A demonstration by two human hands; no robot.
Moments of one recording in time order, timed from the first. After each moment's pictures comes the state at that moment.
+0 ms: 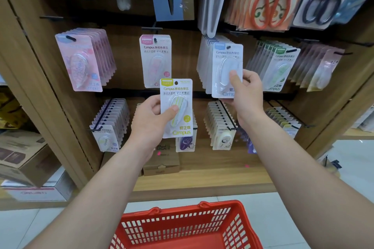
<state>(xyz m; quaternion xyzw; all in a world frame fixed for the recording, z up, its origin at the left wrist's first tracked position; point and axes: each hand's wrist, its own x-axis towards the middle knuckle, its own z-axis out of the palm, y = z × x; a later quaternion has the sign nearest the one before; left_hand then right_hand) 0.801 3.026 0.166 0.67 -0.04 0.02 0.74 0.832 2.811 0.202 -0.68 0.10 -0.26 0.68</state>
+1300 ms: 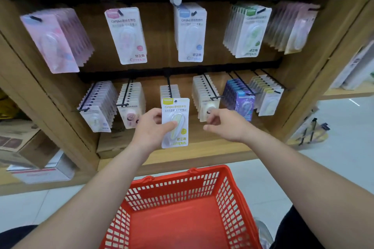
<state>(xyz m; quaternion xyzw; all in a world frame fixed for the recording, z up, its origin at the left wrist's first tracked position) 0.756 2.989 0.100 0.78 -0.01 -0.06 0.62 0.746 2.752 0.101 -0.96 0.01 0.05 0.28</state>
